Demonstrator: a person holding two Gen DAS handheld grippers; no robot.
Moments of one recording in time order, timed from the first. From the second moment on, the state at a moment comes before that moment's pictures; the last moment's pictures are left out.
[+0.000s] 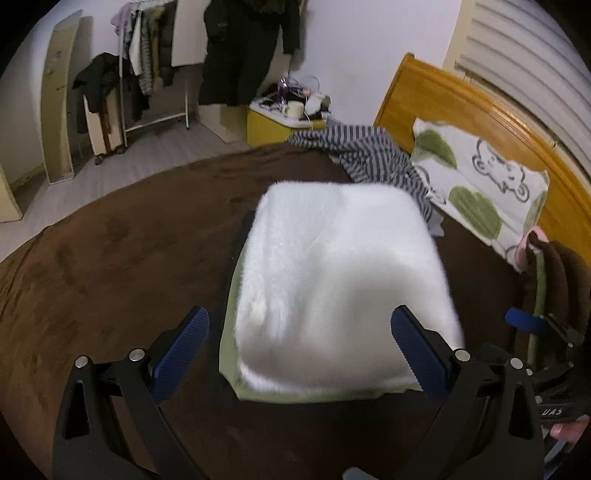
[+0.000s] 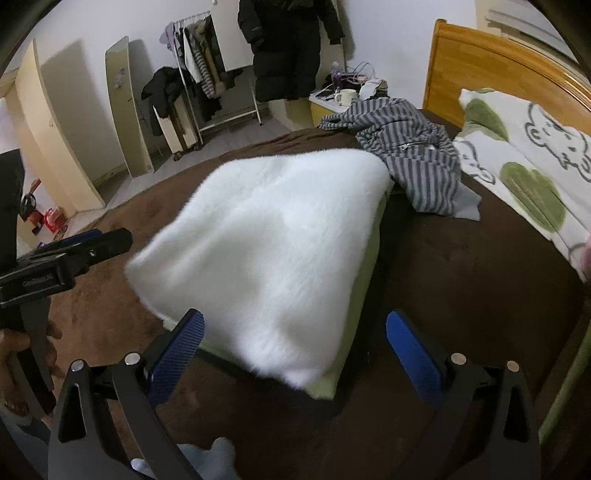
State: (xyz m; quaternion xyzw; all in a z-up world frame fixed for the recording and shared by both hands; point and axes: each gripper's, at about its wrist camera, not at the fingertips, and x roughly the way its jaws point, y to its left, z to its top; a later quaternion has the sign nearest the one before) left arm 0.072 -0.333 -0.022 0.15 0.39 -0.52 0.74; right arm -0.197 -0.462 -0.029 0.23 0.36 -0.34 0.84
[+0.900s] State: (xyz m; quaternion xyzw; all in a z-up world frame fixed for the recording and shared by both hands) left arm -0.075 -0.180 -0.002 0.22 0.34 -0.48 0.78; right arm -0.281 -0.298 0.003 0.12 0.37 -0.33 0.86
